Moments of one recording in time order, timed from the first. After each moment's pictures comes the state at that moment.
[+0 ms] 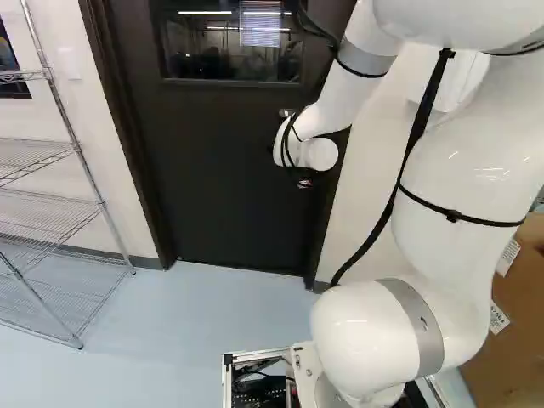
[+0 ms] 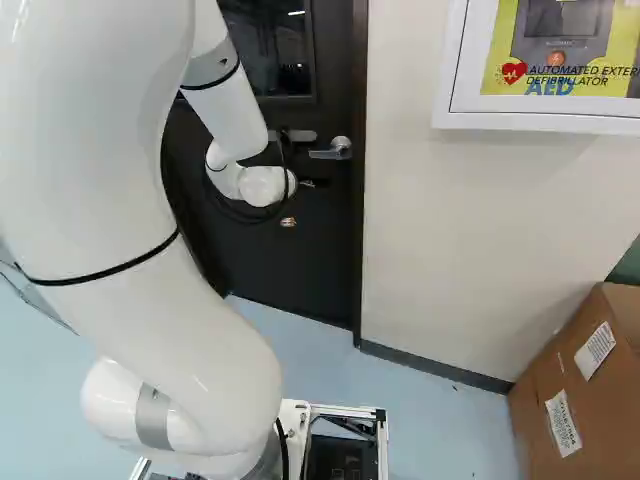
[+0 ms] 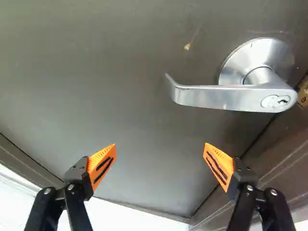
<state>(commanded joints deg) 1.2 -5.6 -36.8 4.9 39.2 0.0</state>
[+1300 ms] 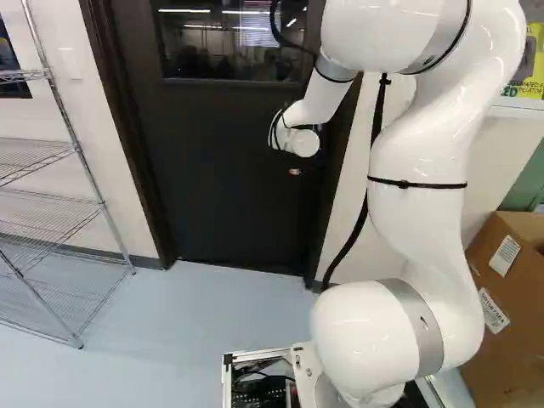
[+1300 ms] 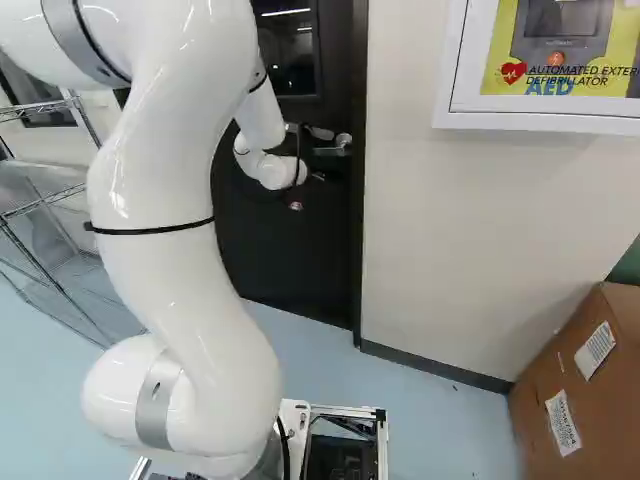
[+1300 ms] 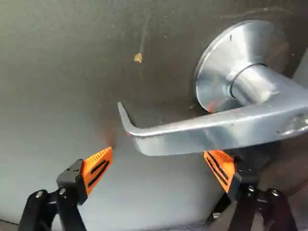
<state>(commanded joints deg) 0.8 -21.1 -54.5 18.5 39.2 0.0</state>
